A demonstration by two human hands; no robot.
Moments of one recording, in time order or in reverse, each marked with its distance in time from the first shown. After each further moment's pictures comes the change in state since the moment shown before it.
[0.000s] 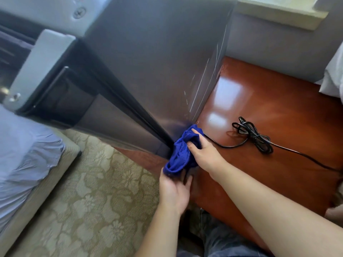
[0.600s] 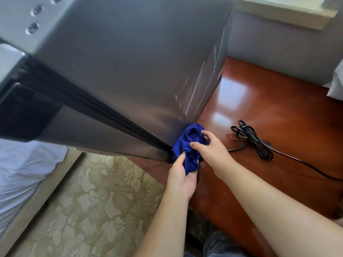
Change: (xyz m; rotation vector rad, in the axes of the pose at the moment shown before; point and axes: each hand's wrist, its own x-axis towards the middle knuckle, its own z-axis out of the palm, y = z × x) left_hand 0.014 -0.013 0.056 -0.009 0.024 0.006; right_hand 0.005 -0.006 -0.033 0.137 0.058 0.080
